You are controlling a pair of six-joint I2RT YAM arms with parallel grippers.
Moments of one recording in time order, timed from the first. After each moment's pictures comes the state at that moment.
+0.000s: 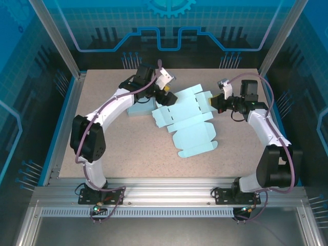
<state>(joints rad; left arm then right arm) -0.42 1.88 1.67 -0.51 0.53 0.25 -0.03 1.44 1.09 -0.37 -0.77 -0.25</state>
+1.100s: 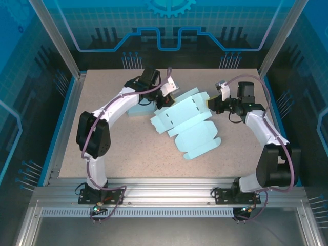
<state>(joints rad) -0.44 1.93 1.68 -0.62 0.54 0.52 -0.01 1.45 1.04 -0.32 -0.72 -0.17</state>
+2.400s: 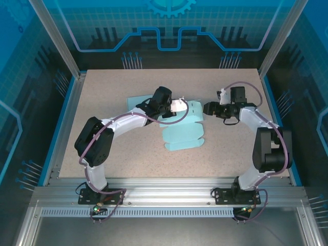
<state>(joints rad) -0.62 1.86 1.32 -0.08 -0.03 0.87 0.00 1.61 1.05 -0.37 -0.57 0.21</state>
